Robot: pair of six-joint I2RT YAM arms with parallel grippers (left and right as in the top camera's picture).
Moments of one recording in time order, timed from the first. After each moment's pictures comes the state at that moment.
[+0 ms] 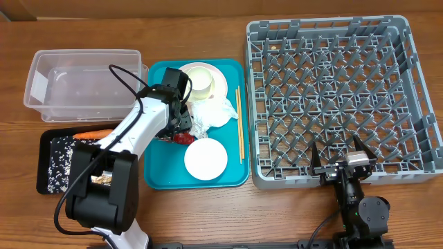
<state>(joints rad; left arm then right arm) -0.25 1.84 1.20 -0.78 -0.12 -0.54 0.12 0.01 0.02 -0.03 0.01 -0.11</state>
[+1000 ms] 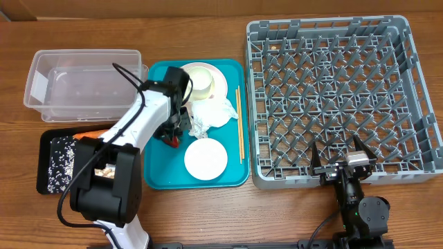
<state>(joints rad) -0.25 1.89 1.31 -0.98 -0.11 -0.54 0.12 0.01 0.02 -0.03 0.01 -0.11</state>
